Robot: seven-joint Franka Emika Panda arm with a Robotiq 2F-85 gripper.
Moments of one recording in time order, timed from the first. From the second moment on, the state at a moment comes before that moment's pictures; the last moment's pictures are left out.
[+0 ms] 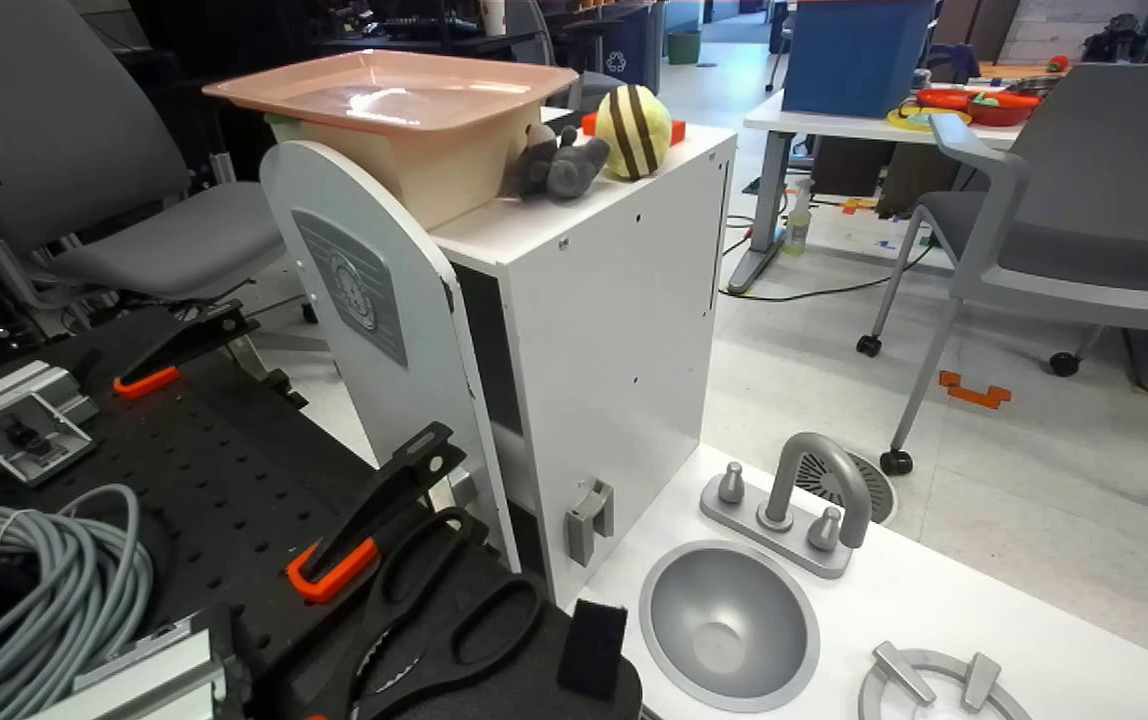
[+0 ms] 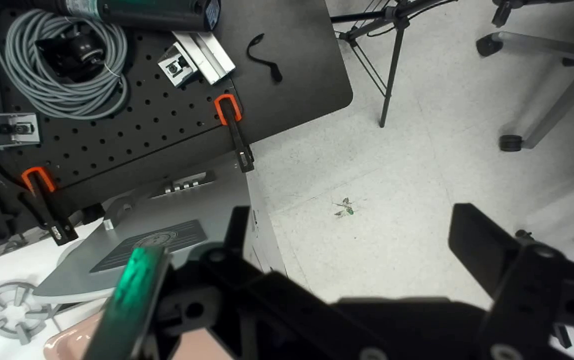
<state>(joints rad) 0.11 -0.61 0.25 -2.49 0.31 1.86 0.51</state>
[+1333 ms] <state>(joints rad) 0.02 -0.60 0.24 -2.48 0.29 1.92 0.59</state>
